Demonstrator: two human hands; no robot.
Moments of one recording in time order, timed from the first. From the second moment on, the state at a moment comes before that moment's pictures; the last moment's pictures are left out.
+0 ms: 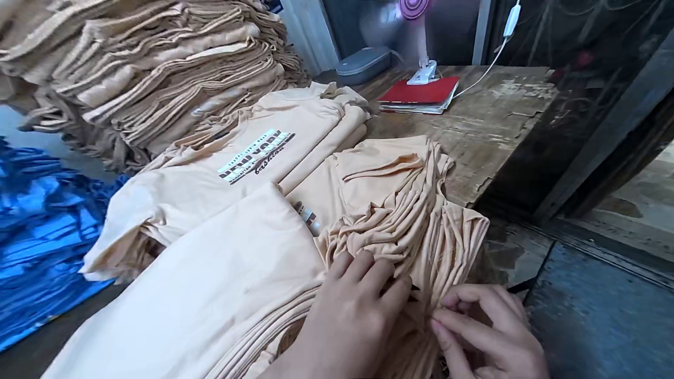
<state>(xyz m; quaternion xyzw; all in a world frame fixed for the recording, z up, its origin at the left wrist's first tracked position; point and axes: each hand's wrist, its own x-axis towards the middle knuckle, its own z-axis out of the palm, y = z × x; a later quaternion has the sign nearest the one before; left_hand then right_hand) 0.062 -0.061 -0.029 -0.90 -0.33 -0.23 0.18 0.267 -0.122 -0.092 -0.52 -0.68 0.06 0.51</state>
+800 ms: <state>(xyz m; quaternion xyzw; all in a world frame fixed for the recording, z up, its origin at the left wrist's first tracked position) 0.064 -0.060 -0.031 -0.86 -0.45 -0.23 0.05 0.266 -0.138 -0.067 -0.61 -0.71 0.01 0.36</state>
